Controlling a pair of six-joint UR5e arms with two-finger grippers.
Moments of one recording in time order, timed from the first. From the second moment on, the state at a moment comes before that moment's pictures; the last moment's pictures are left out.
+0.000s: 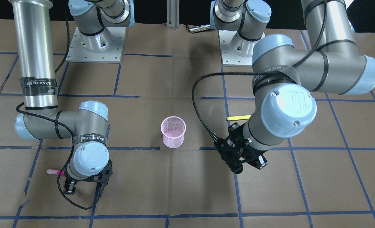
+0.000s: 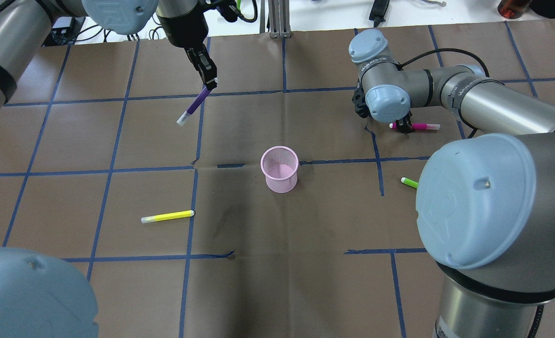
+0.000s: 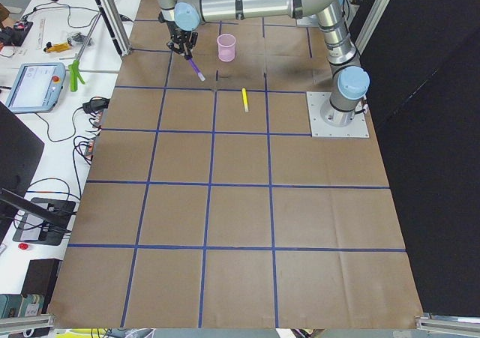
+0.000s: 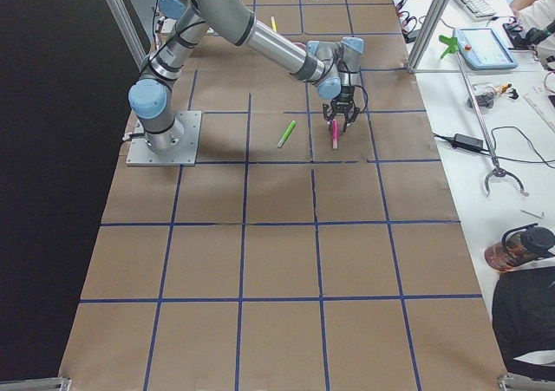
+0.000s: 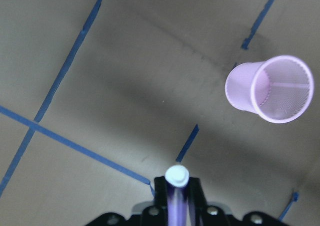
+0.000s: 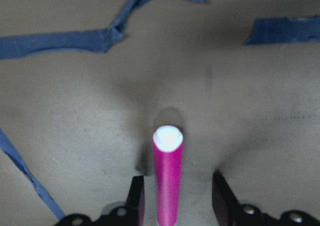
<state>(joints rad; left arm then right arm) -1.70 -1.98 -1.20 -1.59 1.45 0.94 1.62 -0.87 1.51 -2.10 -2.11 -1.41</state>
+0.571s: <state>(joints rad) -1.72 -1.74 -1.51 -1.38 1.21 0.92 1.63 -0.87 1.50 -2.11 -2.11 -1.41</state>
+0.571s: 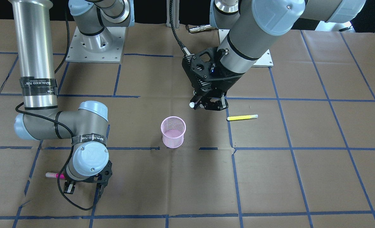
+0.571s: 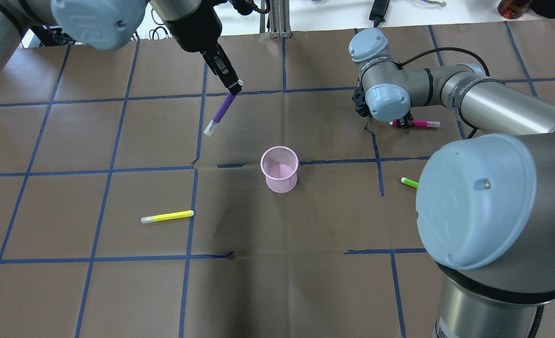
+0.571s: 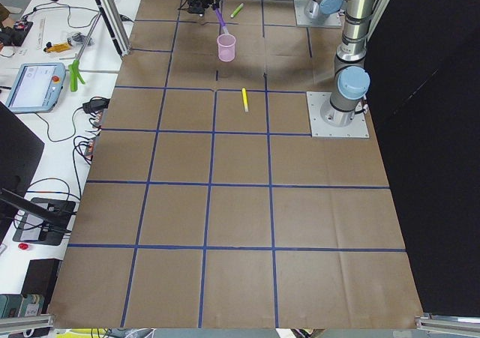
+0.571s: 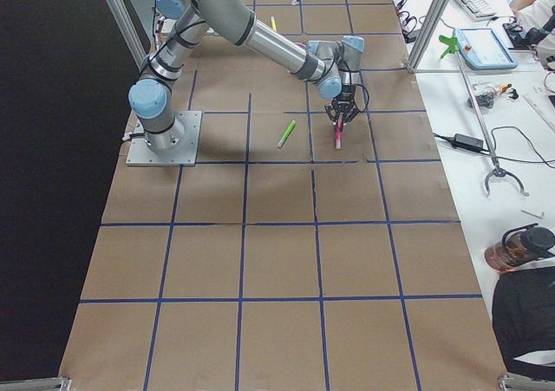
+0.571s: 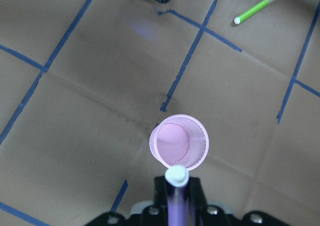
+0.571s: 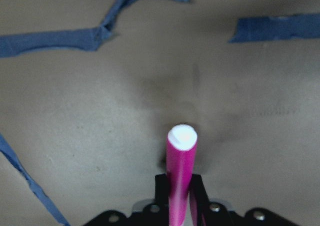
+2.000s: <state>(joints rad) -1.78 -1.82 -1.83 -0.81 1.06 0.86 1.59 -1.17 1.47 -2.05 -1.88 -1.48</state>
